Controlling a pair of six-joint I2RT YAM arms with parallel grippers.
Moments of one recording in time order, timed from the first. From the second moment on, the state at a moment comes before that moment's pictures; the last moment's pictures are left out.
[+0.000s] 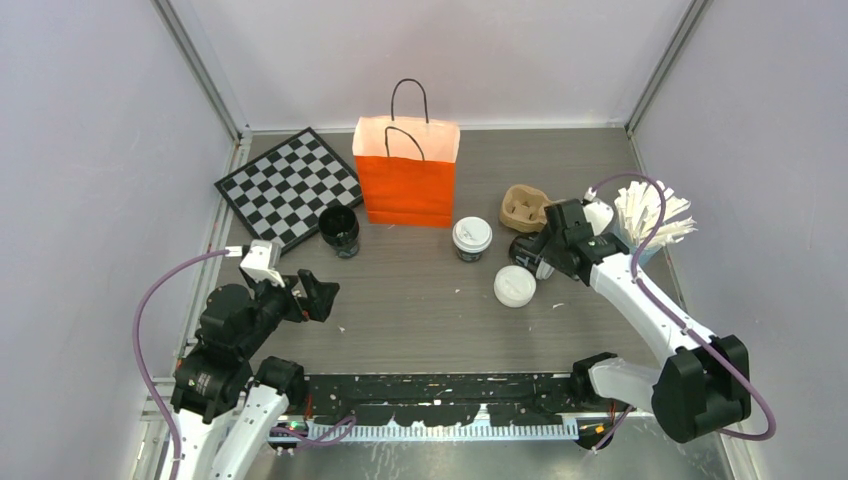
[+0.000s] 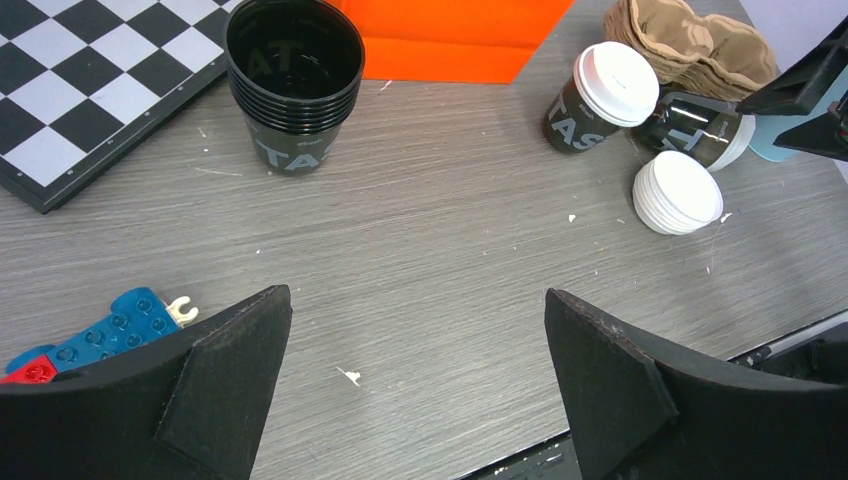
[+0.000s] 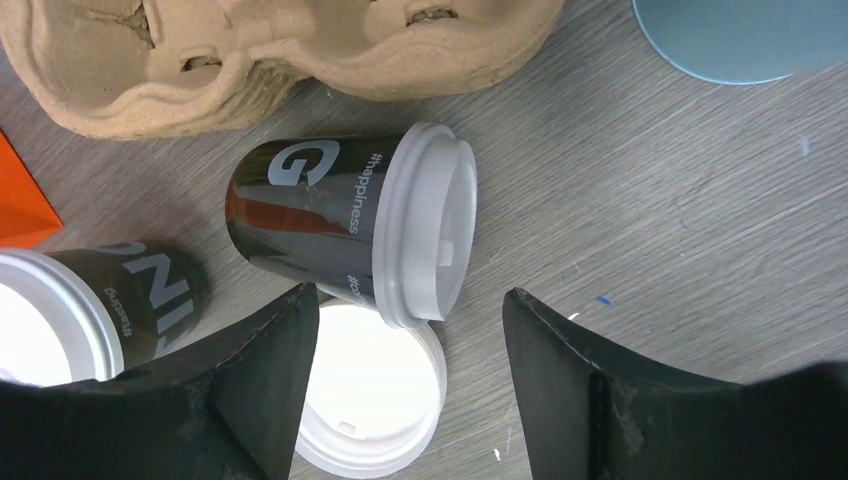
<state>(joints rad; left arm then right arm) -0.30 0.28 0.74 -0.78 0.09 -0.29 0.30 1.16 0.83 -0.65 0.40 0.83</state>
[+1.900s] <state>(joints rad) -0.30 0.27 0.74 -0.77 0.10 -0.28 0.58 1.64 1.26 -0.88 0.57 0.36</state>
